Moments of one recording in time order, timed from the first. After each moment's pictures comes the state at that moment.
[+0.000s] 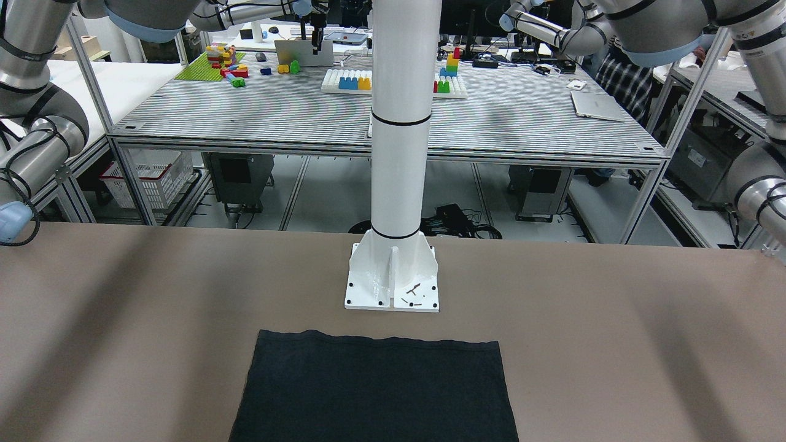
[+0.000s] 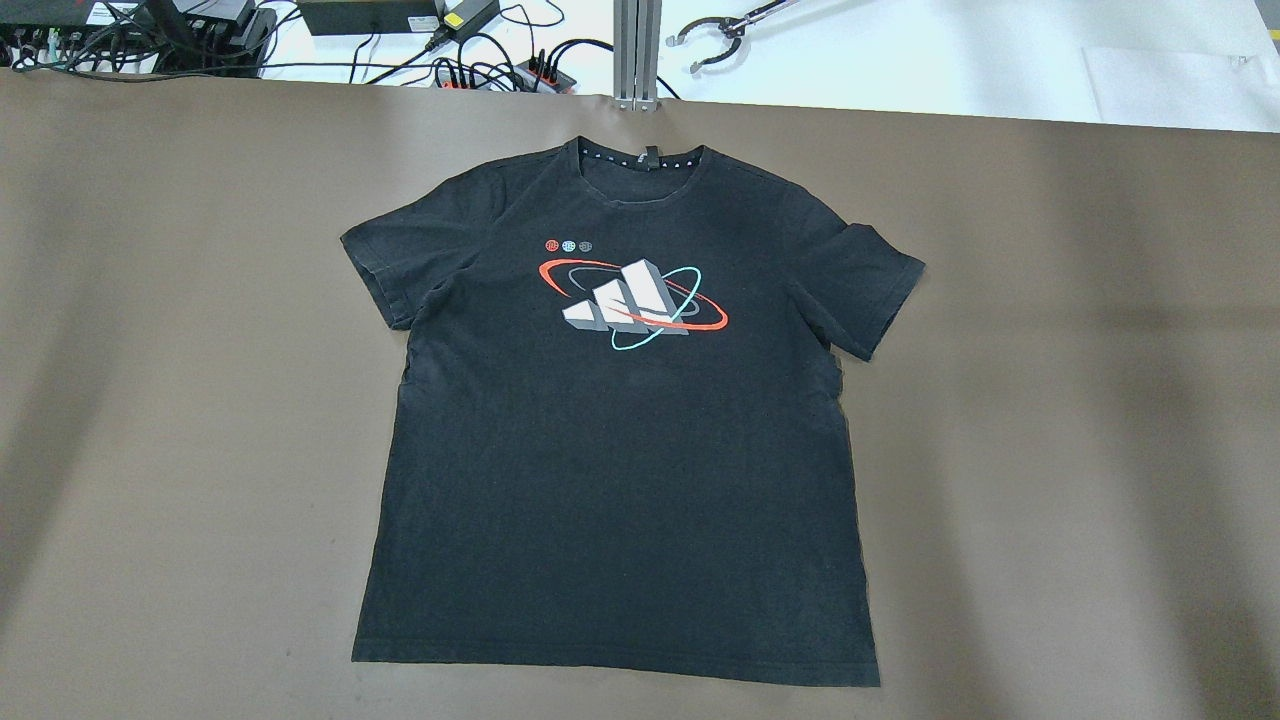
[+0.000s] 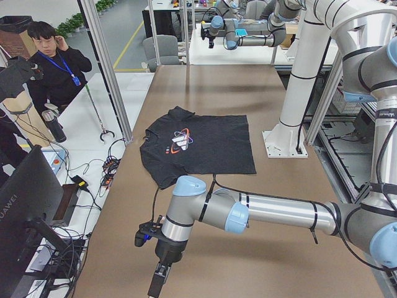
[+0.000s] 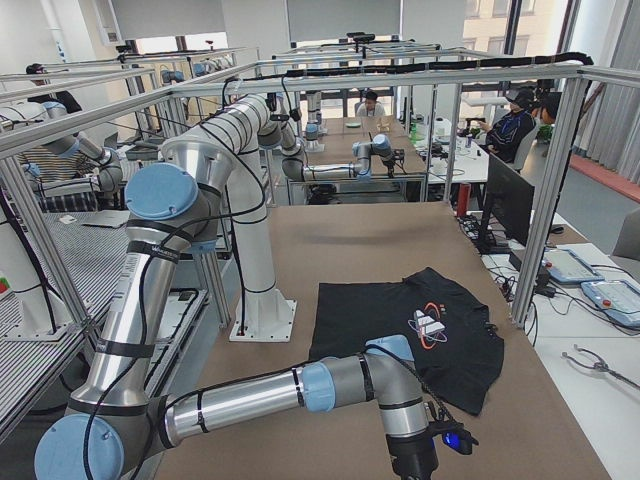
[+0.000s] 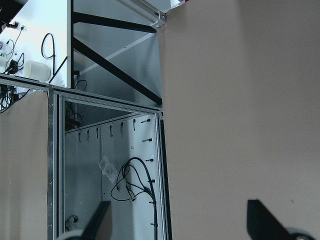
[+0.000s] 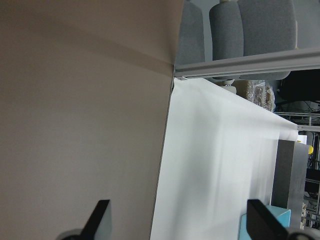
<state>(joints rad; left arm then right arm) -1.59 -1.69 -1.60 -1.77 -1.67 -0.01 1.49 -1.70 1.97 -1.61 1.58 -0.02</state>
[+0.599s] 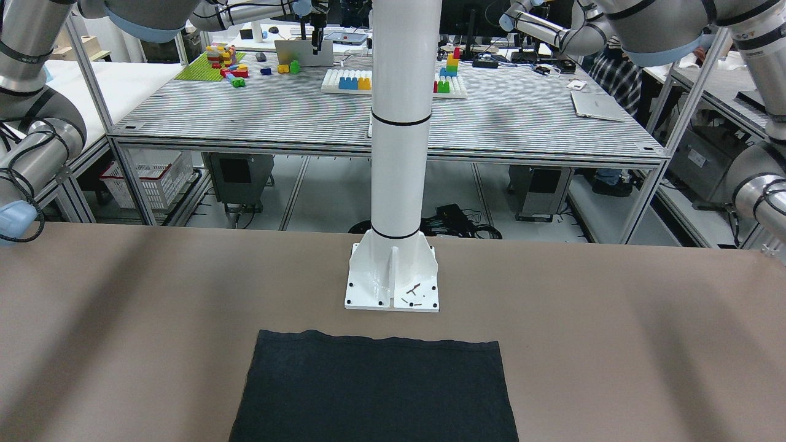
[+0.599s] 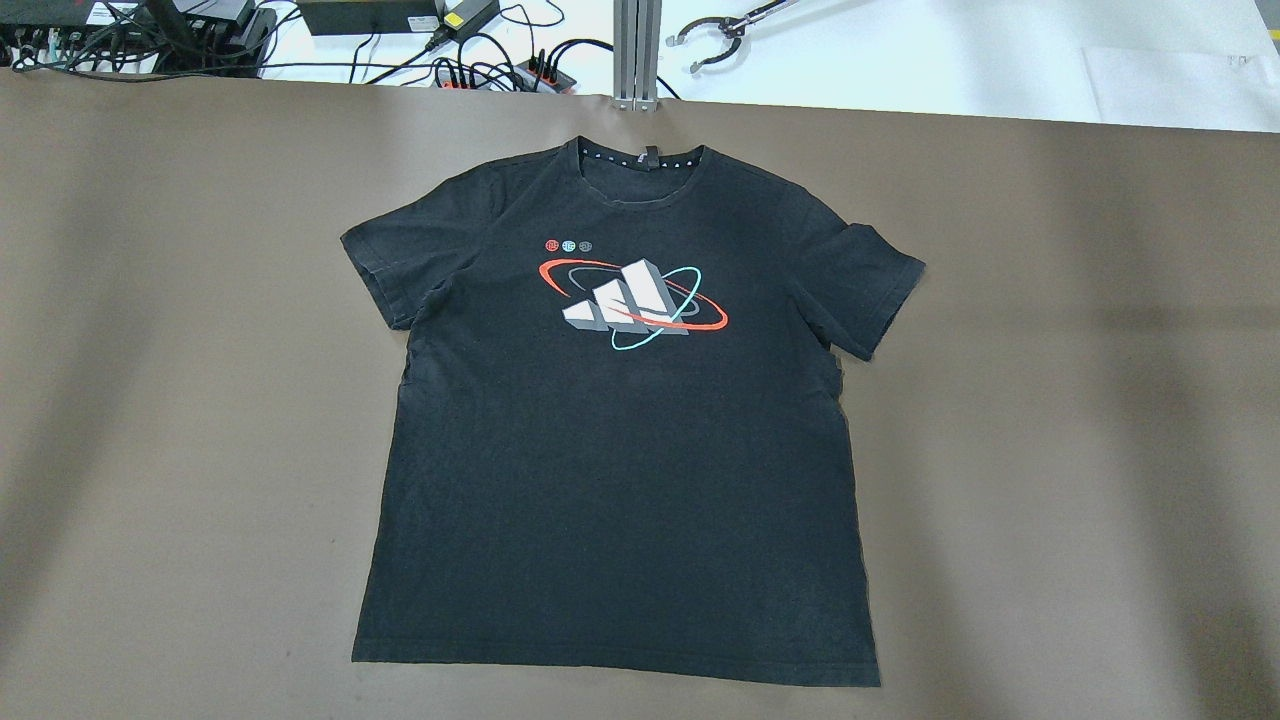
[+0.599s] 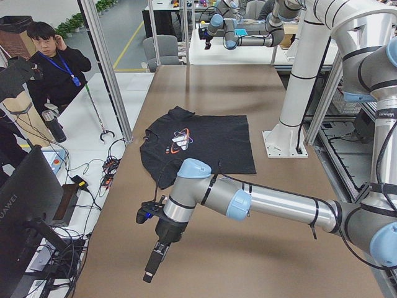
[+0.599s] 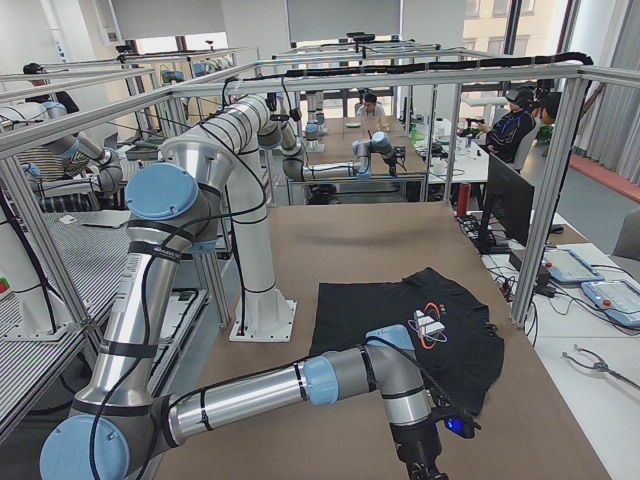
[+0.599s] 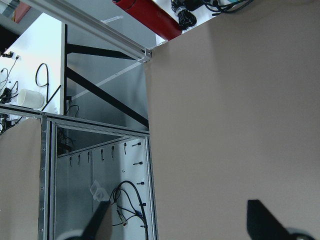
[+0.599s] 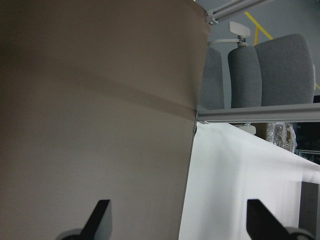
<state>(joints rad) -1.58 -1.68 -1.69 -1.77 -1.70 -0.01 1.47 -1.67 1.99 -1.52 1.65 -0.01</state>
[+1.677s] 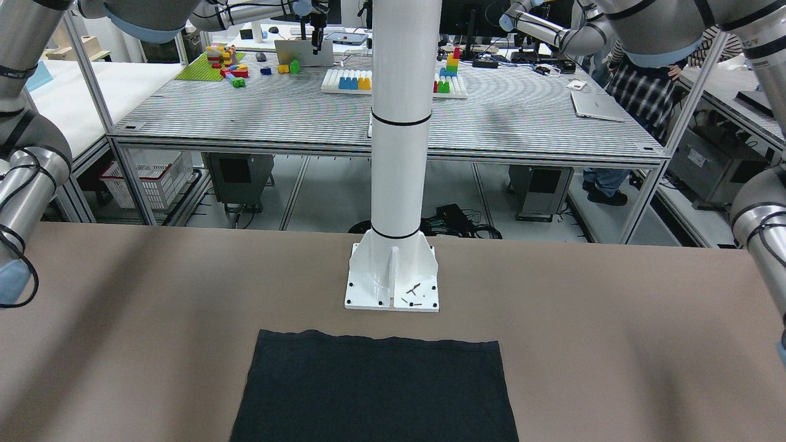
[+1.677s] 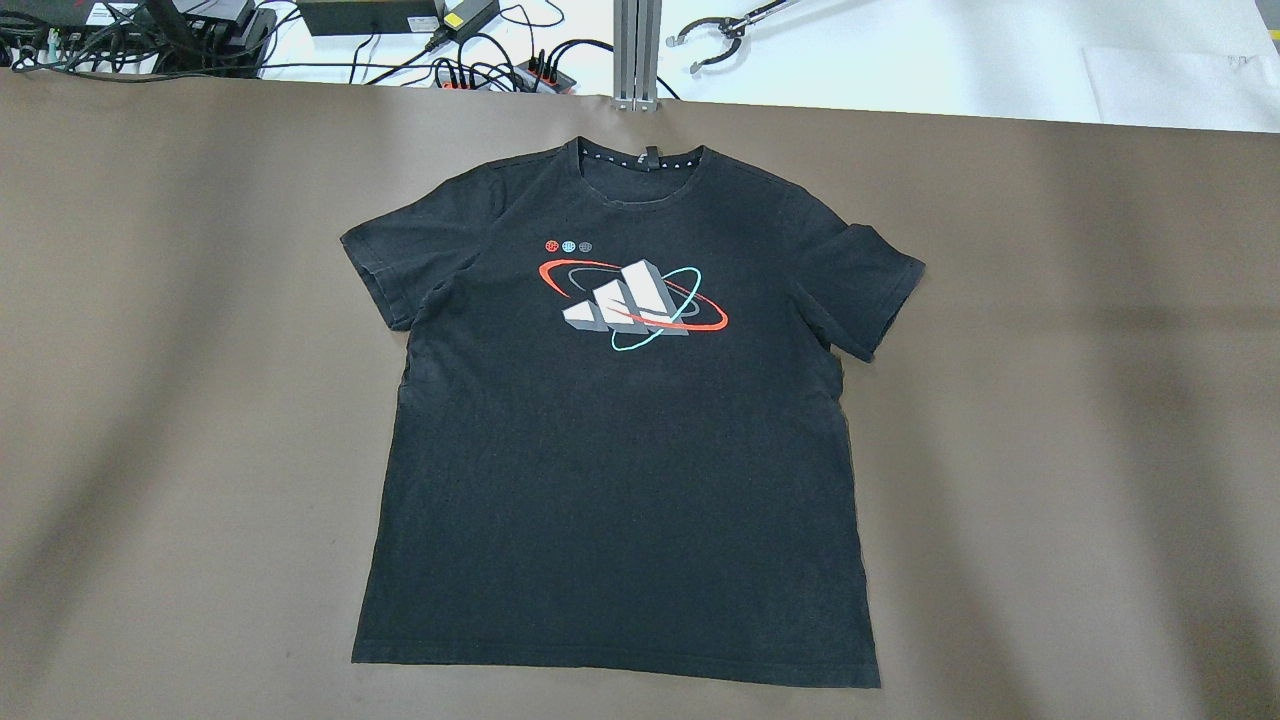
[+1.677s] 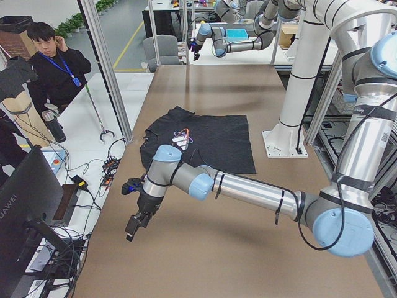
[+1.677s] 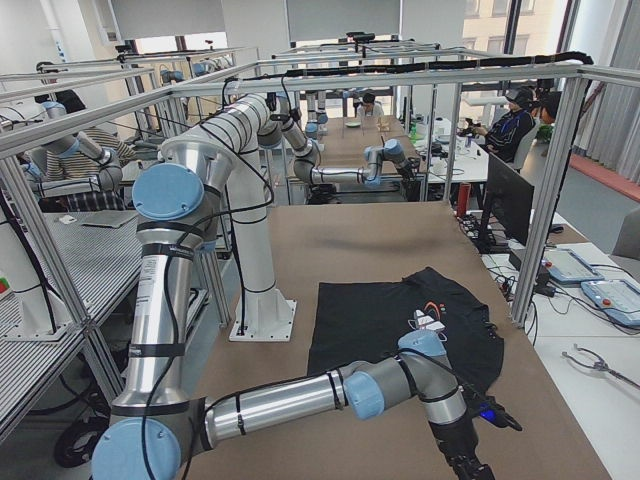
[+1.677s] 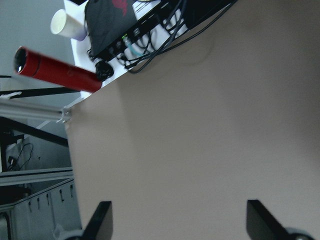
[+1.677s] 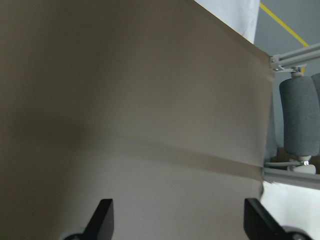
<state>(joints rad) -1.39 -1.91 -1.51 -1.80 -1.77 -0.04 1.37 -1.46 1.72 -1.39 1.74 0.09</state>
